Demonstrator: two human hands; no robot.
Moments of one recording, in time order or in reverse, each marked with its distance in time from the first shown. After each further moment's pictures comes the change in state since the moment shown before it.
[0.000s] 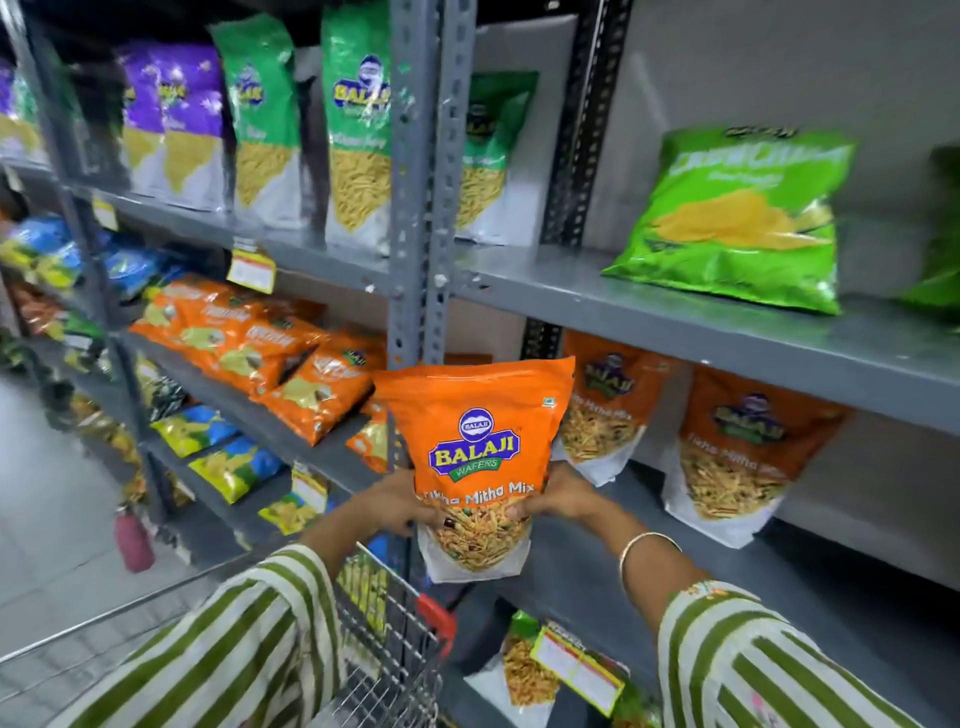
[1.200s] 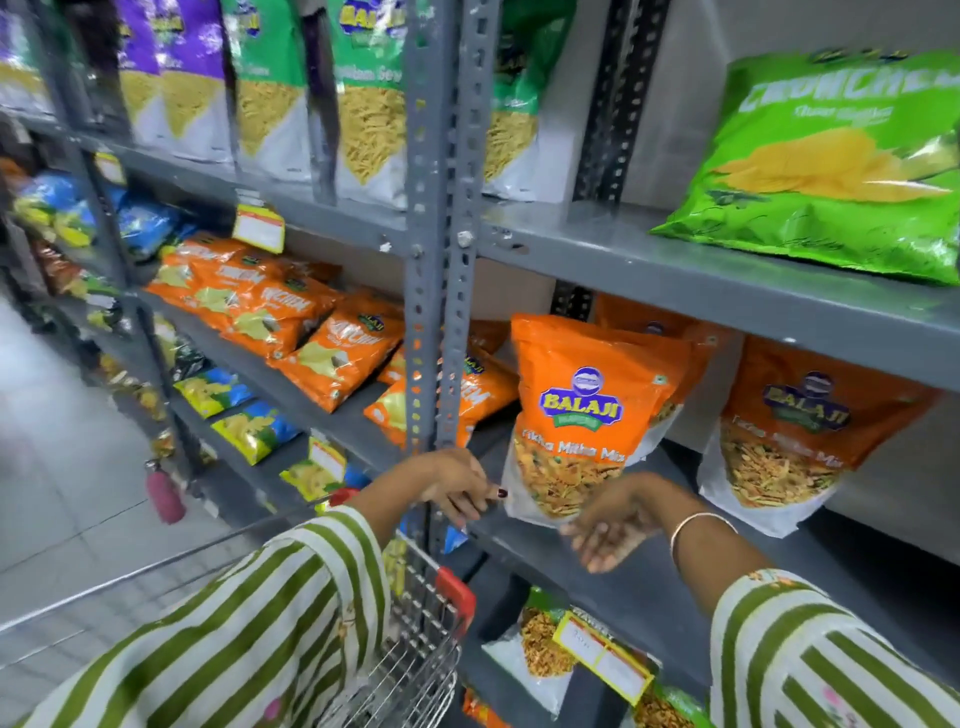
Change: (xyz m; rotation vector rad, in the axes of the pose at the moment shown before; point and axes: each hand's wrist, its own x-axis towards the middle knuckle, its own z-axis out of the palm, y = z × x) left_hand 0.042 0.010 0.015 -0.047 -0.258 -0.308; right_hand 0.025 0.031 -0.013 -0.187 -0.406 0.653
